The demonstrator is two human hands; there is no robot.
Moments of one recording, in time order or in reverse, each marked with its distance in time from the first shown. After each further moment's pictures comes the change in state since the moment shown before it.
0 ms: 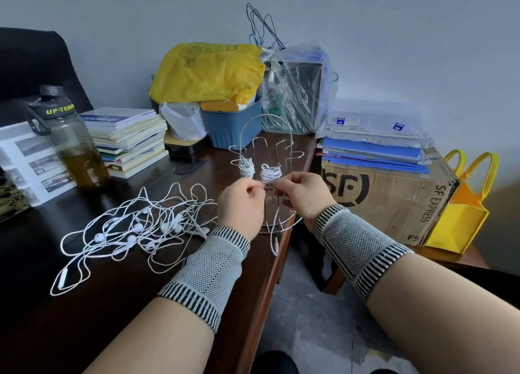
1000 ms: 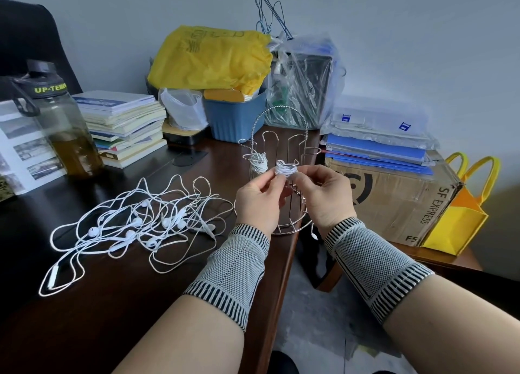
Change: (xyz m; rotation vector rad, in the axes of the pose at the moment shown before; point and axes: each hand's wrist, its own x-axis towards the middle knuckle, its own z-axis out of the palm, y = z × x) left_hand 0.007 -0.011 0.031 -0.846 -0.095 -0.271; right_hand -0.013 0.004 0.006 -0.009 0.253 -0.220
